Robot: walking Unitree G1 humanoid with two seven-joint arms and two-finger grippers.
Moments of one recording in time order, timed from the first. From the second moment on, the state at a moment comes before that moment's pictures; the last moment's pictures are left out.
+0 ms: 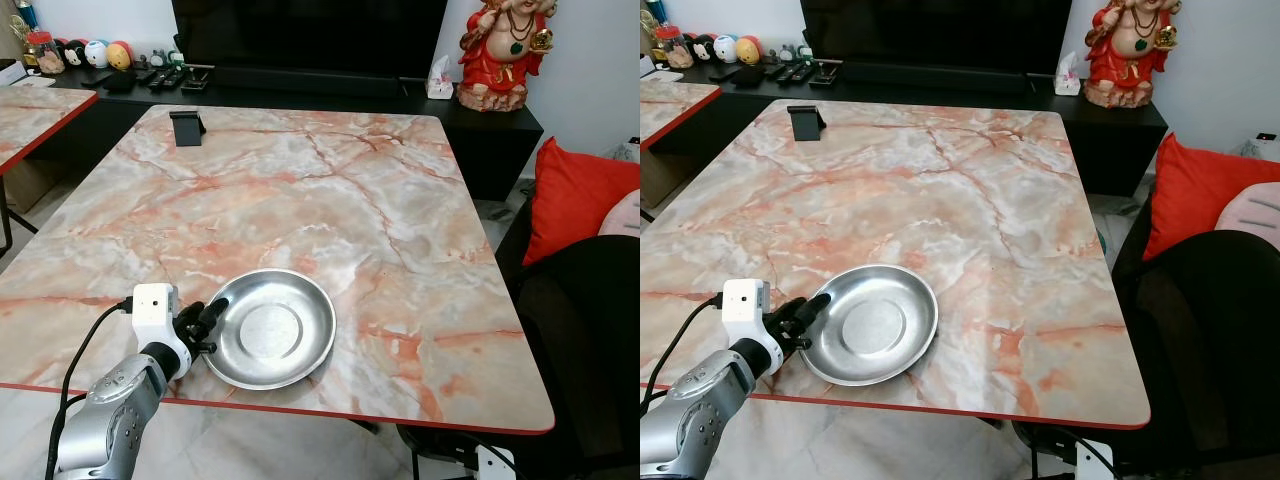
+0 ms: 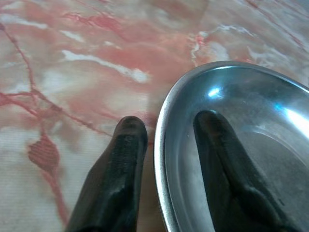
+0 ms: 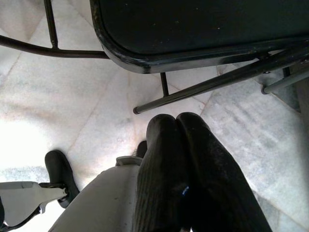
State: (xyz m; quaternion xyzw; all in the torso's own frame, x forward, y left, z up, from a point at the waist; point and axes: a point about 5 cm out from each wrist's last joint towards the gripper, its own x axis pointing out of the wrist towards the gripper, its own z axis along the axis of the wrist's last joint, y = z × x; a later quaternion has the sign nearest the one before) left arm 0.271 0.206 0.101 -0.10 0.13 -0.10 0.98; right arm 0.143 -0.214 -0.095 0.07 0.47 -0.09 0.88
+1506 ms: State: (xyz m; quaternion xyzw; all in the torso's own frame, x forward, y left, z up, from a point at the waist) left arm 0.307 0.156 0.150 0.01 -0.08 -0.12 0.99; right arm 0.144 -0.216 -0.094 0.06 0.46 -0.11 0.88
